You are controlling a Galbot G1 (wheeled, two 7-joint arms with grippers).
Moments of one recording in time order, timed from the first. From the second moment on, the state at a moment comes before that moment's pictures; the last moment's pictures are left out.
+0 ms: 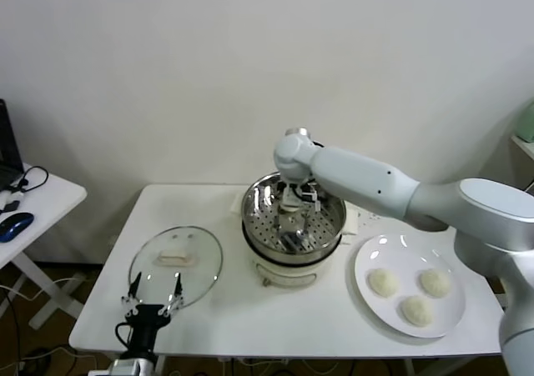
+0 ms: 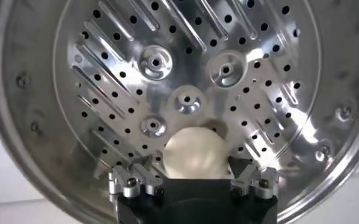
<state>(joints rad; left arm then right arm) 1.67 -1.52 -0.63 -1.95 0.05 -0.15 -0.02 0.37 1.24 -1.08 1.13 -0.62 0.45 -1.16</state>
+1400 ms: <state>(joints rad) 1.68 -1.51 -0.60 -2.02 0.04 -0.12 -0.05 0.29 0.51 -1.13 1.33 0.20 -0.05 -1.11</state>
